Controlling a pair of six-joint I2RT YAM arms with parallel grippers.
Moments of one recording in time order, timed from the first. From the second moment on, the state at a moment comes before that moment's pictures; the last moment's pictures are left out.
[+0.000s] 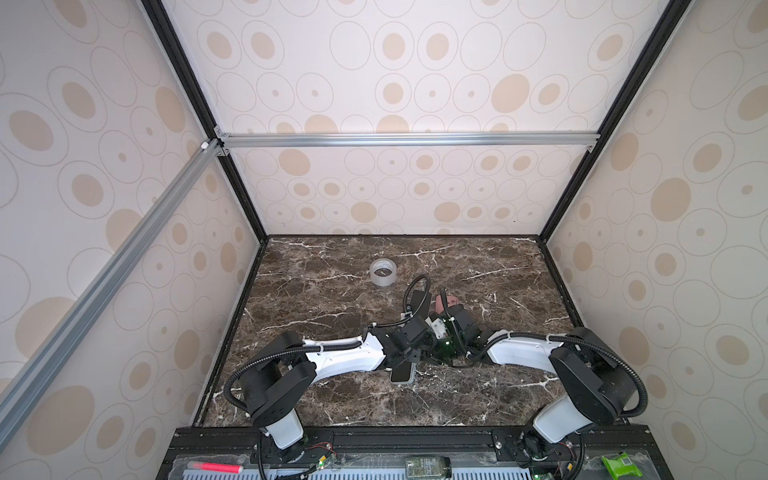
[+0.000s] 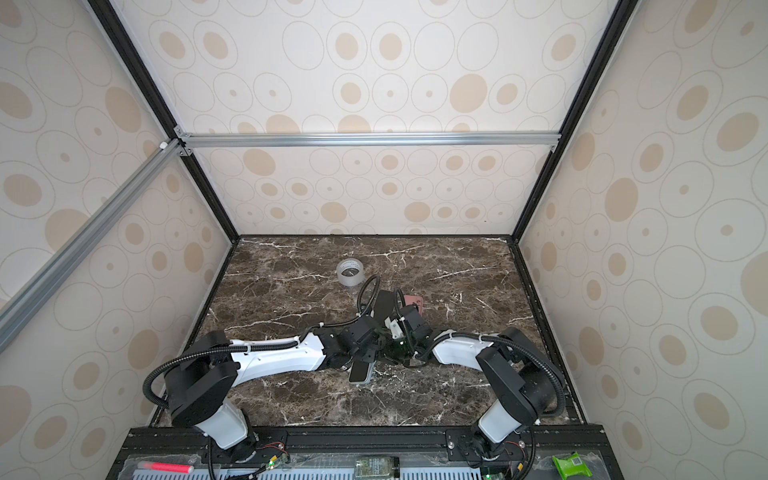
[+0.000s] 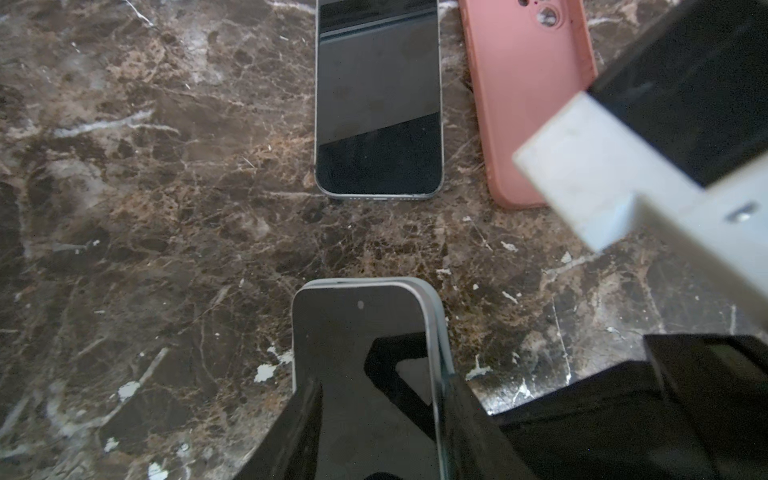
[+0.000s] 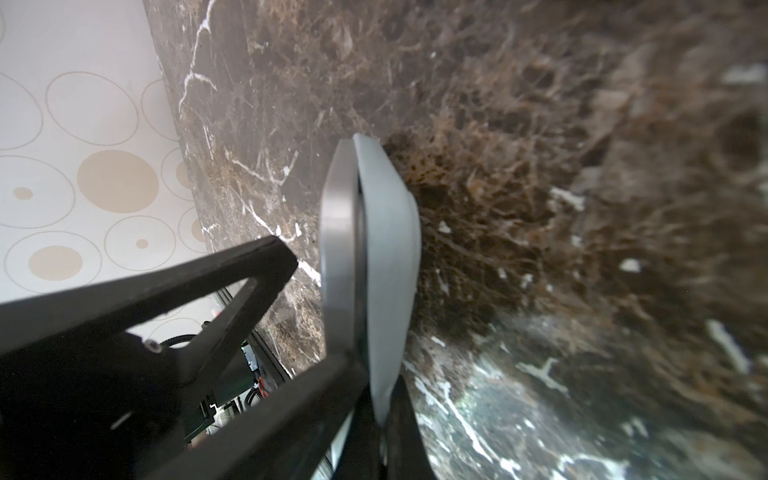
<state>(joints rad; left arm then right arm) -1.00 1.67 0.98 -0.35 -0.32 -0.69 0.66 1.57 0.67 0.00 -0.55 0.90</state>
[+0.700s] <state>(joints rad) -1.01 1.66 0.99 -0.39 -0.38 -0.70 0.67 1.57 0.67 0.02 -0.55 0.90</state>
